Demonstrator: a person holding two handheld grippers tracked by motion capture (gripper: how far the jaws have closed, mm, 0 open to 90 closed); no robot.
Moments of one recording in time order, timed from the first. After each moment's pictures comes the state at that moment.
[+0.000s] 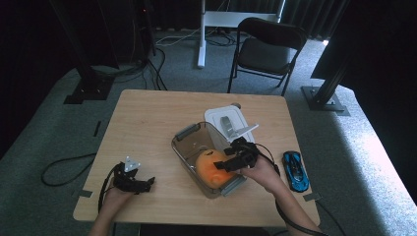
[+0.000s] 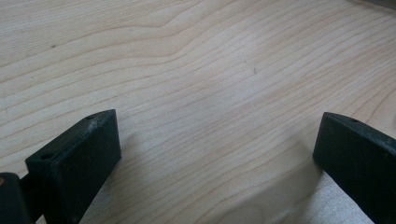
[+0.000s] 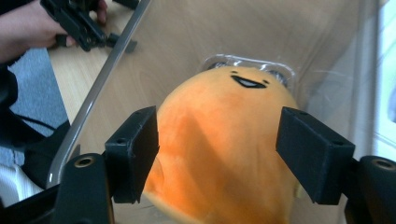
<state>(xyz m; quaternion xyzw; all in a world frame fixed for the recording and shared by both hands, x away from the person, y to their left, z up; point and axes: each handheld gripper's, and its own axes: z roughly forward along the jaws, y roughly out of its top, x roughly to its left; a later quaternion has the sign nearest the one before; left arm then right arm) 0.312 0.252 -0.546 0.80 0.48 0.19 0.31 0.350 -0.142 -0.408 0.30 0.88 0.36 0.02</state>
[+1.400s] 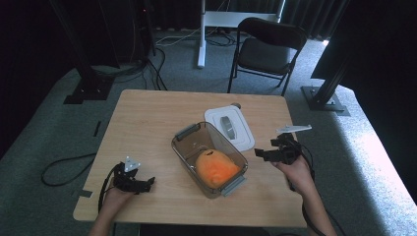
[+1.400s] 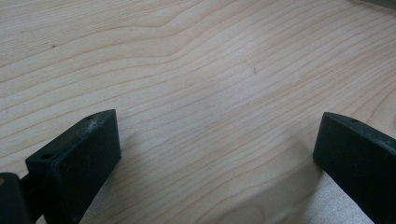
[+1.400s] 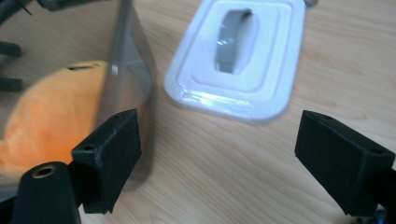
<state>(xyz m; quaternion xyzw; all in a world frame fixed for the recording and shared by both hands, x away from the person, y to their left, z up) 0.312 0.252 -0.546 0.80 0.47 0.20 0.31 0.358 -0.268 -0.418 0.46 0.79 0.38 0.12</state>
